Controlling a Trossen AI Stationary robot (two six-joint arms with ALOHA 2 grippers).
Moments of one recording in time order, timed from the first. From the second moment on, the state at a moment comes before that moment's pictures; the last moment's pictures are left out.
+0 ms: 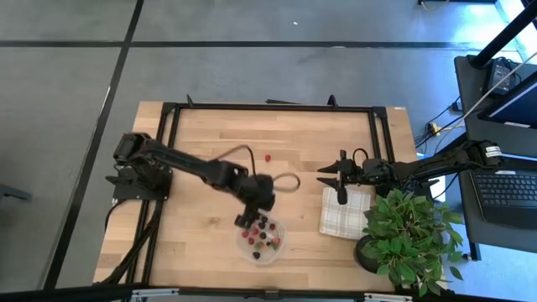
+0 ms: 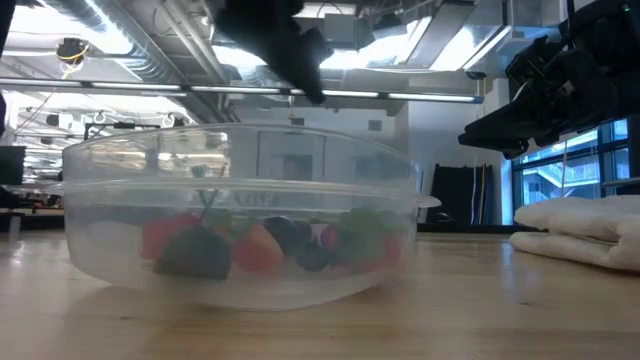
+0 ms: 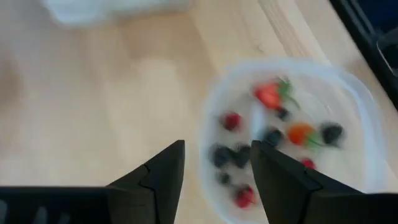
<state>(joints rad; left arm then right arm) -0.20 1.74 1.36 -0.61 0.09 0.15 0.06 0.86 0.08 0.55 0.17 0.15</state>
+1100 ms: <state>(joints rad) 0.28 1.73 1.36 -0.50 0.00 0.24 0.06 0.86 0.08 0.55 0.17 0.10</state>
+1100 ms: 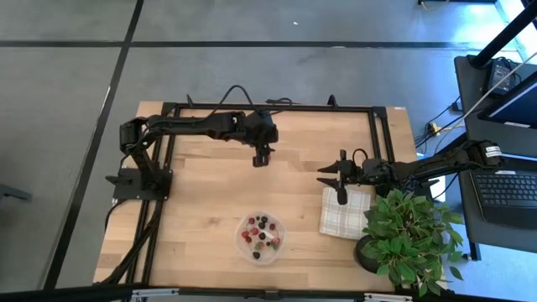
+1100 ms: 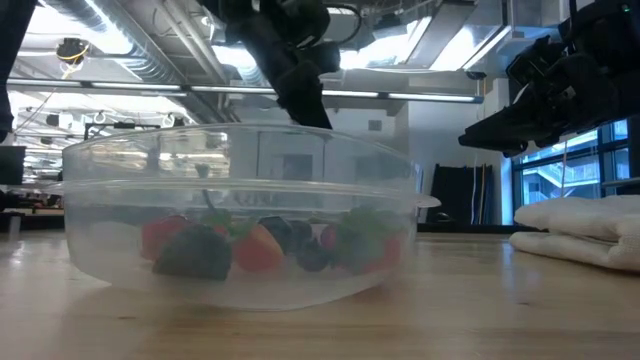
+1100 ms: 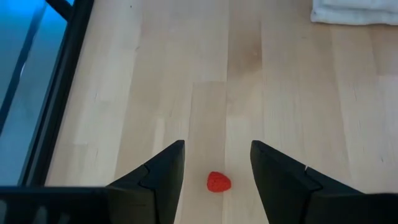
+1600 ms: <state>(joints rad) 0.29 1.73 1.36 -0.48 0.00 0.26 0.06 0.86 0.08 0.55 0.17 0.10</state>
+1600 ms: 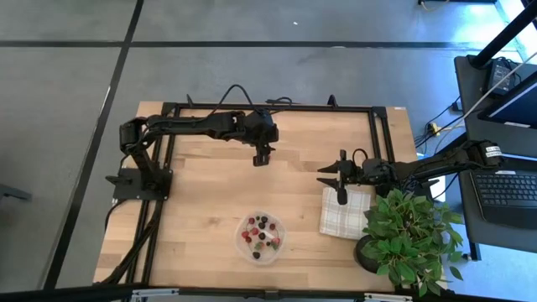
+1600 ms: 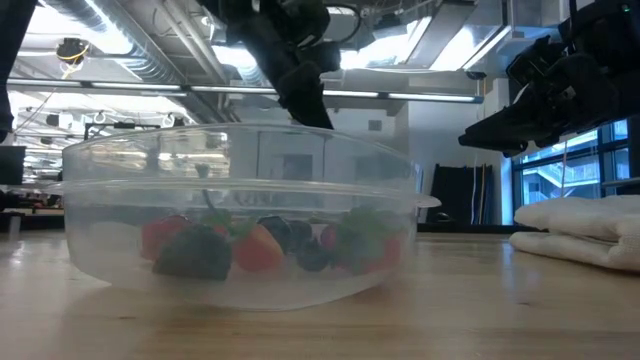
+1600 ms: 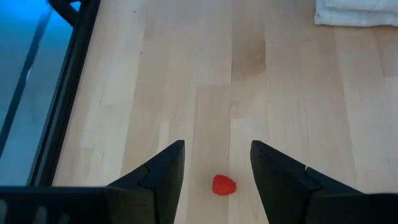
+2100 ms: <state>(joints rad) 0.32 1.76 1.36 -0.48 0.00 0.27 0.06 0.86 0.08 0.55 0.17 0.09</state>
